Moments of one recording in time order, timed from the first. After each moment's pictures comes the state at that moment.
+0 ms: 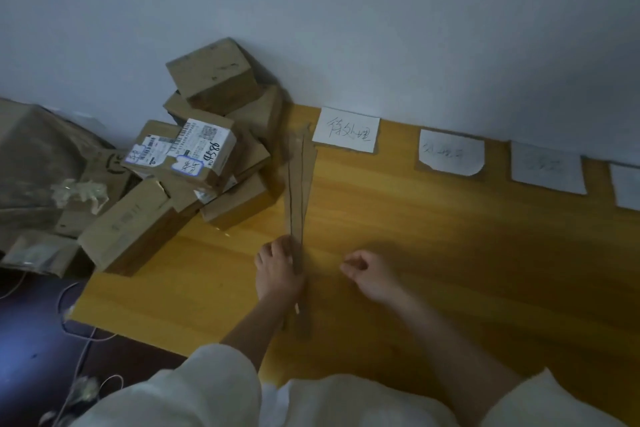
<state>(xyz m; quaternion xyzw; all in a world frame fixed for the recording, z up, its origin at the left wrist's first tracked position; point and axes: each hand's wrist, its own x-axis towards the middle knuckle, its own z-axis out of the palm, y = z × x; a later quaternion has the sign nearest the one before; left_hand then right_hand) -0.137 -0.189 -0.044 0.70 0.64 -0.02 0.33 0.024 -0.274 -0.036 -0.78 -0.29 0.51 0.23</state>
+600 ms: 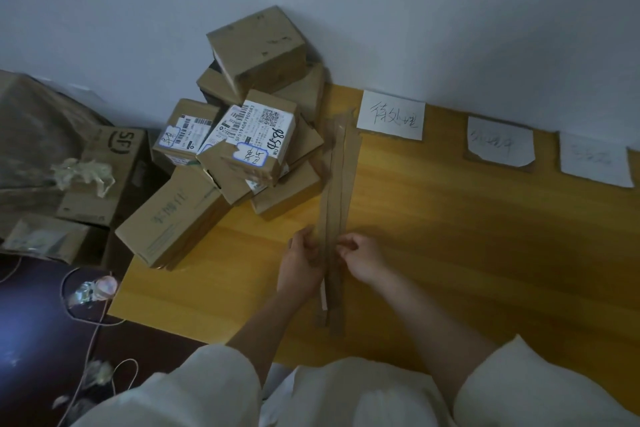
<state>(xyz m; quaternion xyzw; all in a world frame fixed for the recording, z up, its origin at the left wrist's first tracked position) -0.211 -0.141 -0.064 0.67 0.56 0.05 0.49 -0.078 -0.185 -0.047 -0.80 -0.22 0.52 0.22</state>
